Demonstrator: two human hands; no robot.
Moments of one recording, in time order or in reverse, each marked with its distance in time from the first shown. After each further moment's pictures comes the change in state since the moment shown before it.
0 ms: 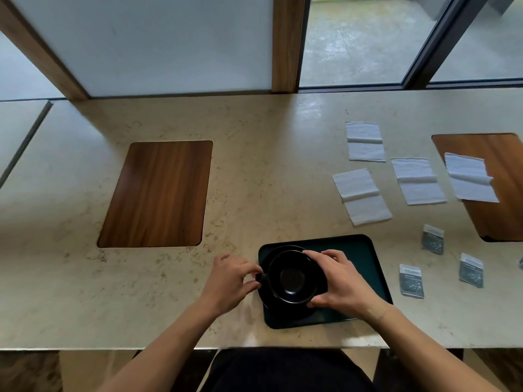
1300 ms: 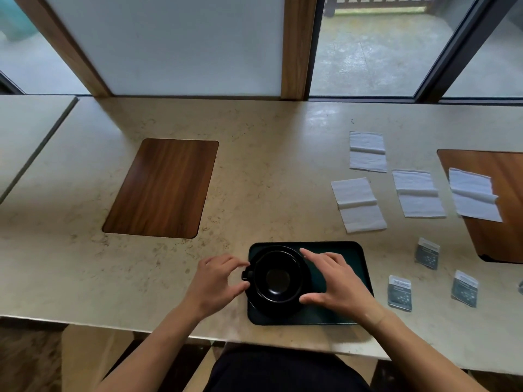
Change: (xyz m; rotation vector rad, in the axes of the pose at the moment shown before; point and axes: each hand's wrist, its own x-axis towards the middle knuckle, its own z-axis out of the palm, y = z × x) left_hand -0.023 0.031 -0.005 -0.030 0.136 -0.099; right_hand -0.010 0.024 -0.015 -0.061 0.046 -0.136
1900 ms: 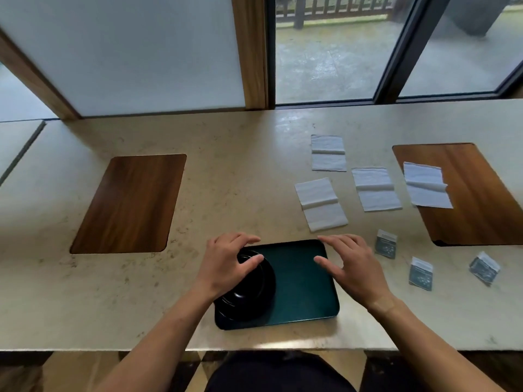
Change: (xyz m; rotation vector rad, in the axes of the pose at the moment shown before) left_hand 0.061 0.102 0.003 -0.076 0.123 0.128; right_hand -0.043 0.057 -0.065 -0.135 0.451 0.081
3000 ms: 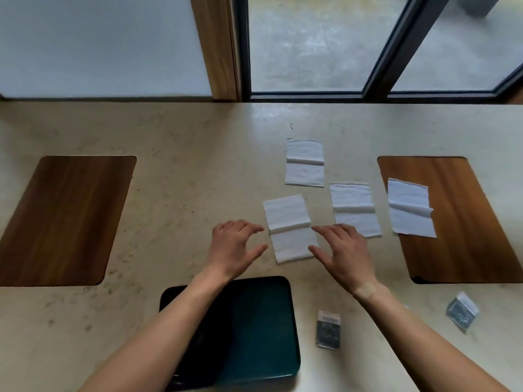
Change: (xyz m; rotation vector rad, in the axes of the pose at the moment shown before) left_hand 0.150 0.016 0.095 0.088 -0.056 -0.090; right_hand 0.111 0.106 -0.003 -0.130 -0.063 0.032
